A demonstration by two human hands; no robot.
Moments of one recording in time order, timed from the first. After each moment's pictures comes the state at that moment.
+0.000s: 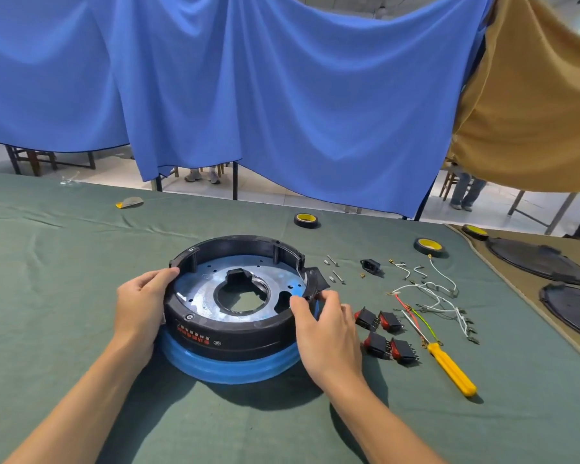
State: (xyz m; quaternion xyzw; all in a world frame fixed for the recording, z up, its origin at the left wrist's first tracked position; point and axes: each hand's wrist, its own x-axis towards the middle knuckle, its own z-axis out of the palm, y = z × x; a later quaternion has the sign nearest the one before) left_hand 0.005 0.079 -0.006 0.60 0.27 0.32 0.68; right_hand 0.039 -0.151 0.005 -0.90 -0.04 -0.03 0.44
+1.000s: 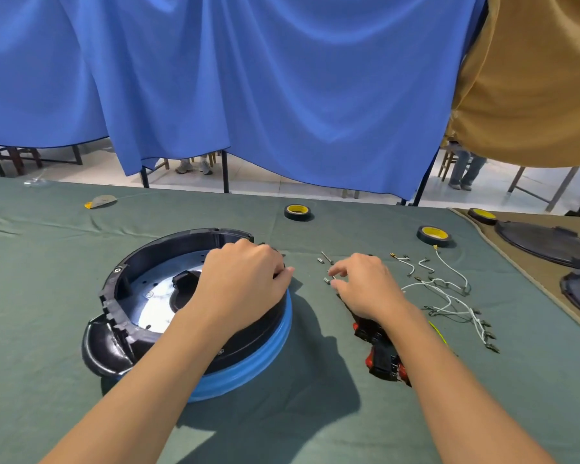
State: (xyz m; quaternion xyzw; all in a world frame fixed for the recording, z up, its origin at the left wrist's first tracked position) left_hand 0.073 -0.024 0.056 0.98 0.01 0.22 0.01; right_hand 0.174 -0.201 0.020 -0.96 -0.19 -0.06 0.17
